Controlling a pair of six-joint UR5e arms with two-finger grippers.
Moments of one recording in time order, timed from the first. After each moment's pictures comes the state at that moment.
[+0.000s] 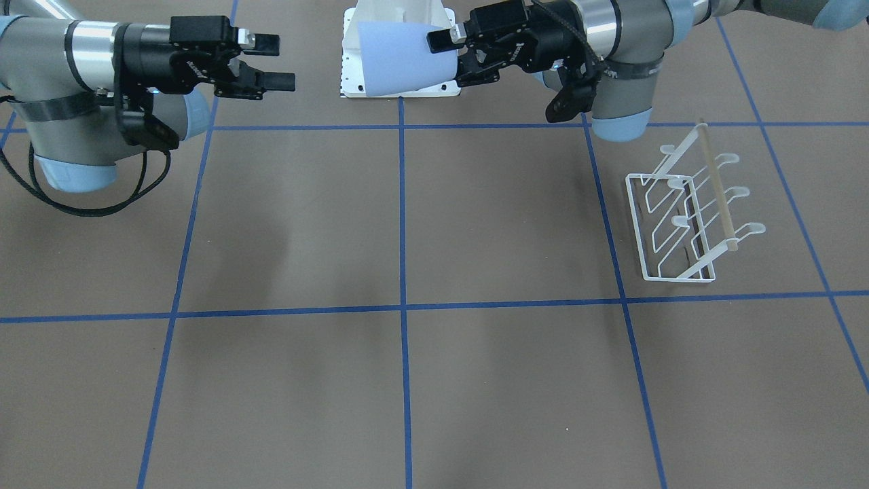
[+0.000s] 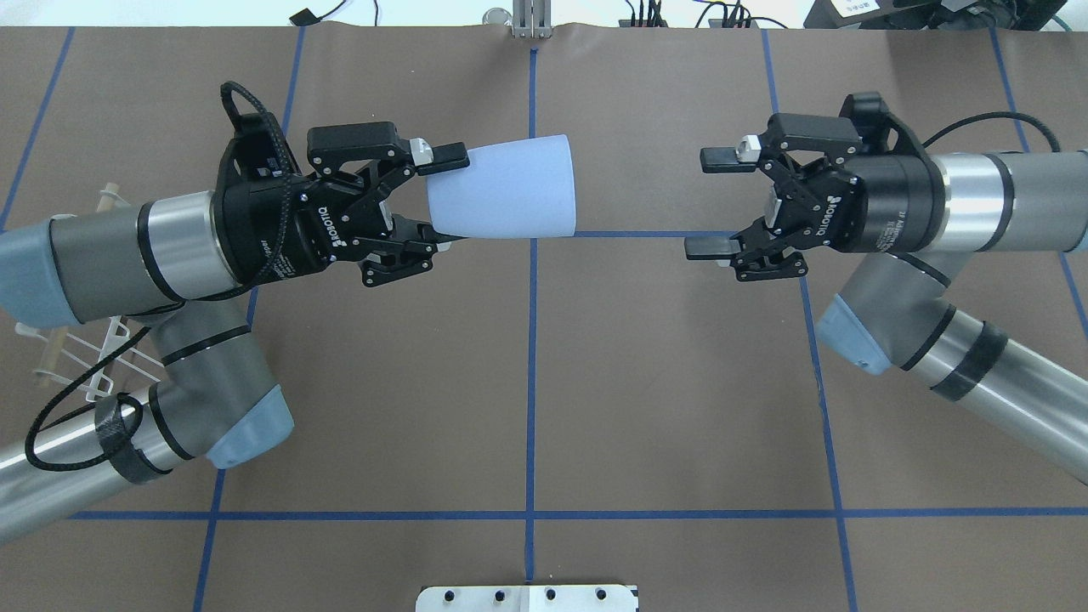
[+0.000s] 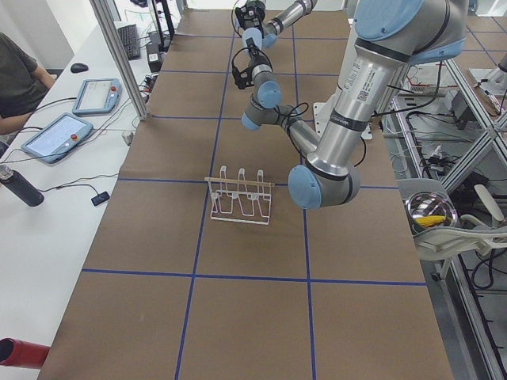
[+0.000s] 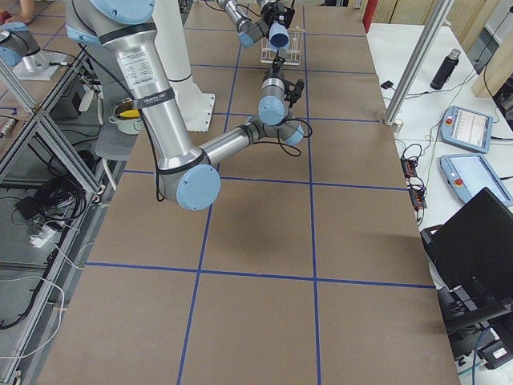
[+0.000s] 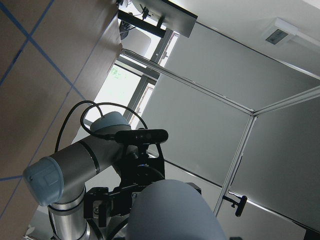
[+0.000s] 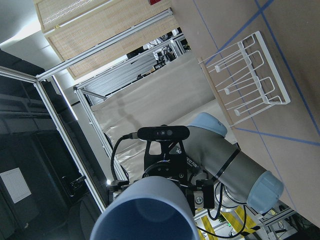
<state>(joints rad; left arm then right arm) -0.64 -2.05 -1.67 -3.31 -1.77 -2.22 0.83 -1.20 1.58 0.46 2.15 2.40</state>
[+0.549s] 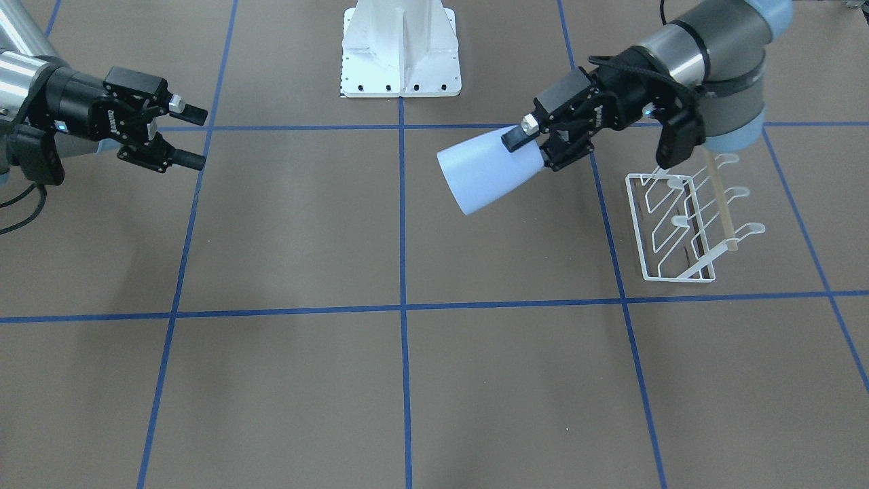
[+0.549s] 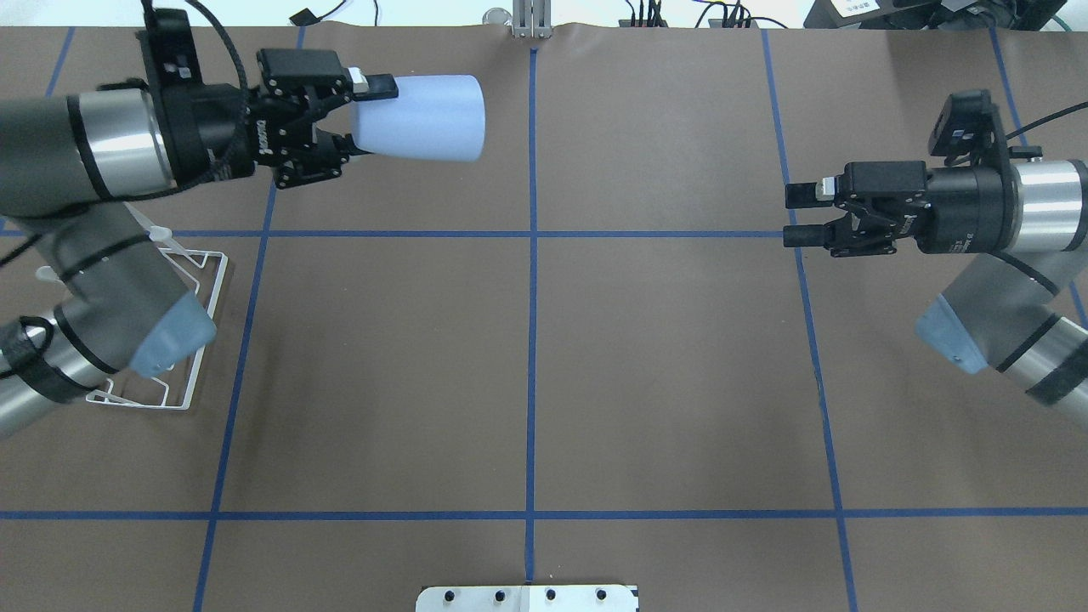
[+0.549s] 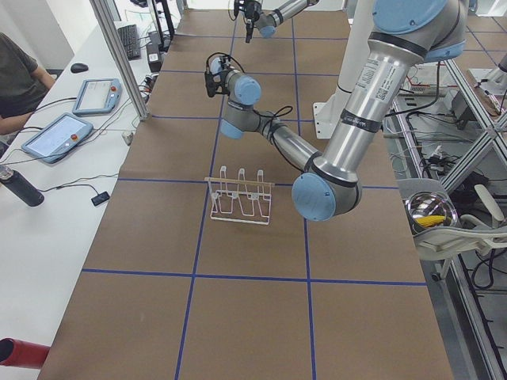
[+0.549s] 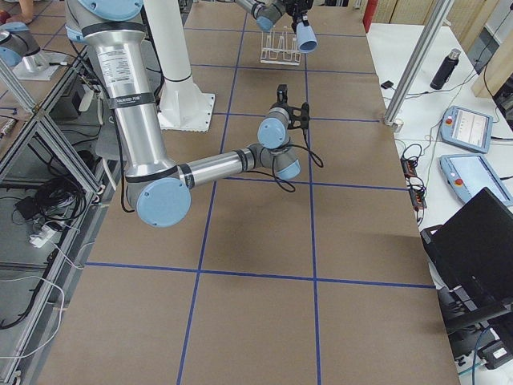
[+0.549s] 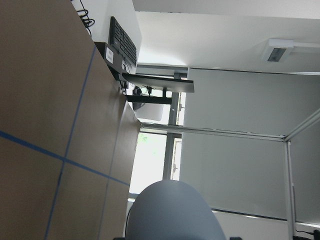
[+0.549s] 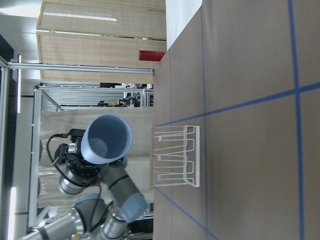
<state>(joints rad) -0.92 -1.98 -1.68 -2.96 -2.02 -1.91 0.96 -1.37 1.55 0.23 2.27 1.76</state>
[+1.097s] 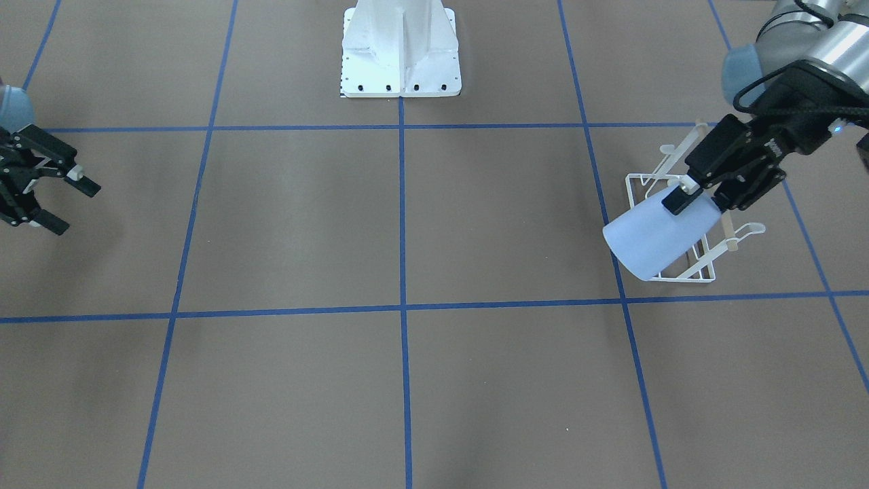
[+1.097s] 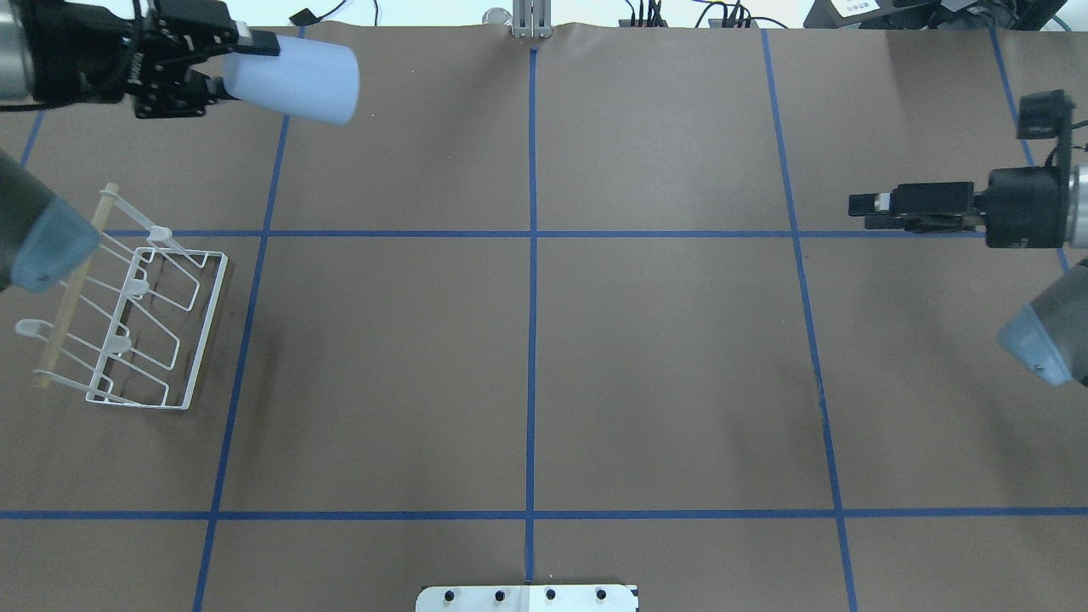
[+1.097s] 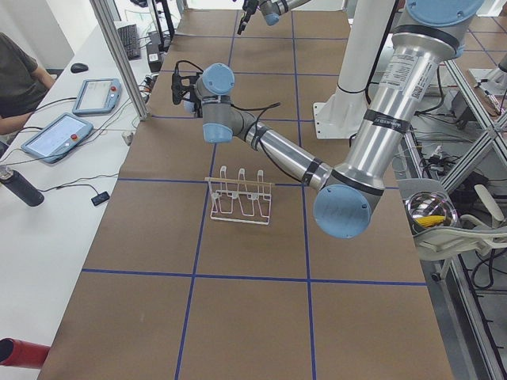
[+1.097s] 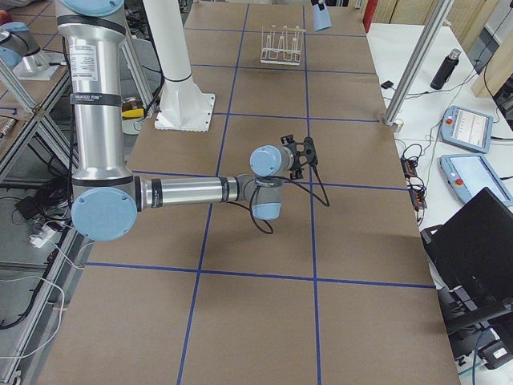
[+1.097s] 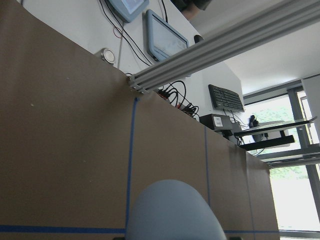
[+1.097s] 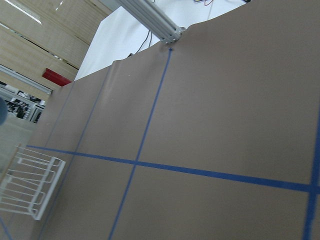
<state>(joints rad) -1.20 -1.92 -1.78 -2.37 -2.30 -1.35 1.15 -1.56 1.56 -0.12 2.30 1.11</state>
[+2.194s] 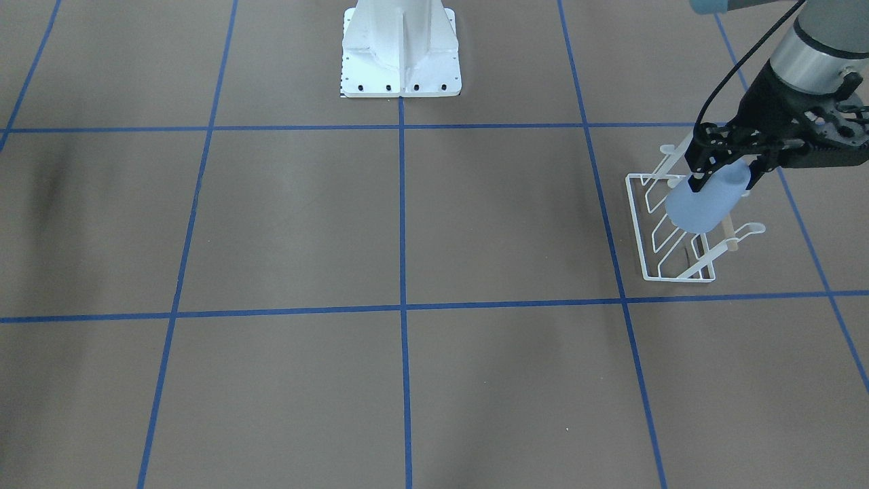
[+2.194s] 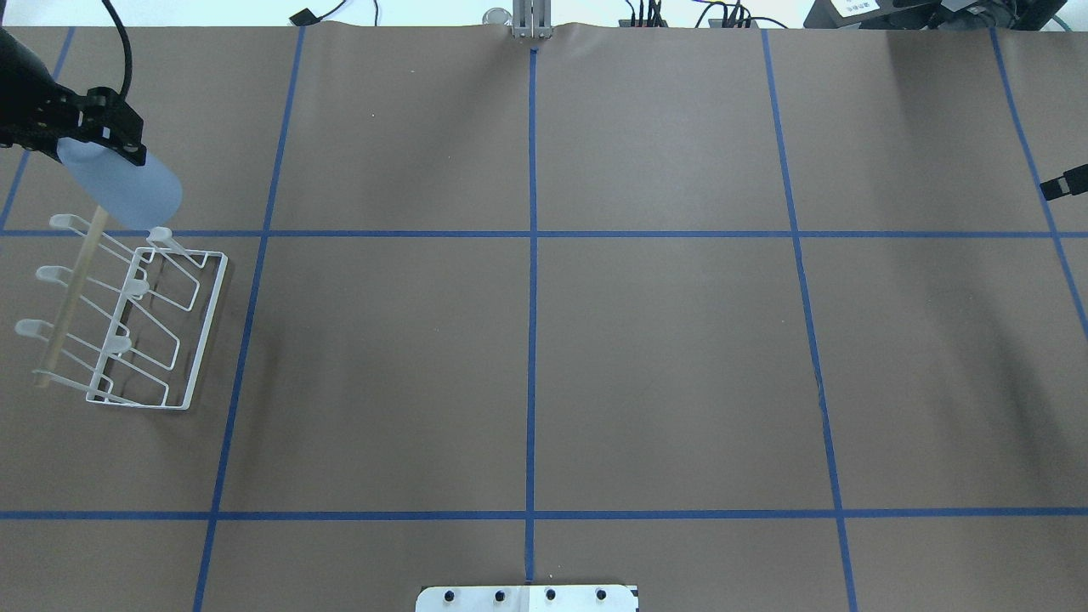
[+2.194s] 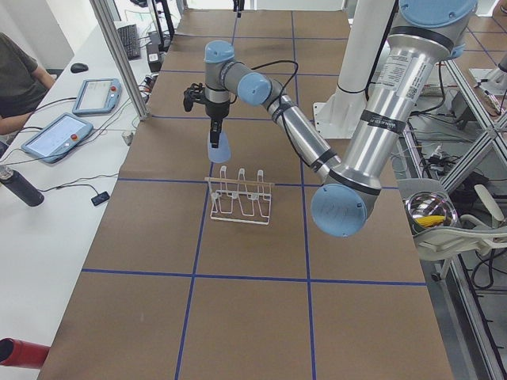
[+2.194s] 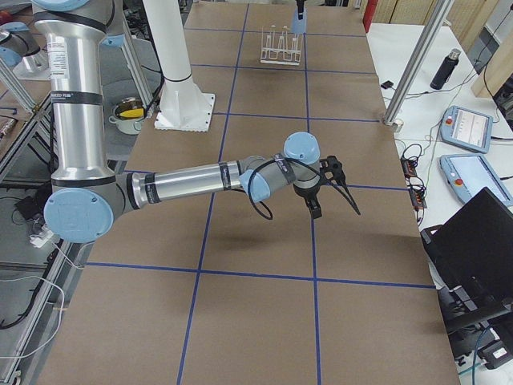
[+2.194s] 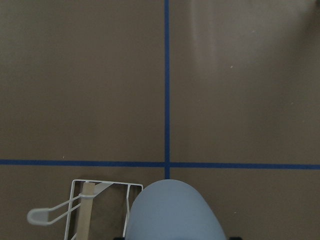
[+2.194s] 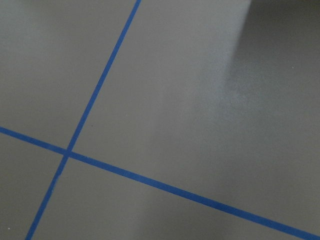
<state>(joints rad) -1.09 -1.93 -2.03 -1.27 -2.13 -0.69 1.38 -1.55 1.77 -1.28 2.37 0.15</state>
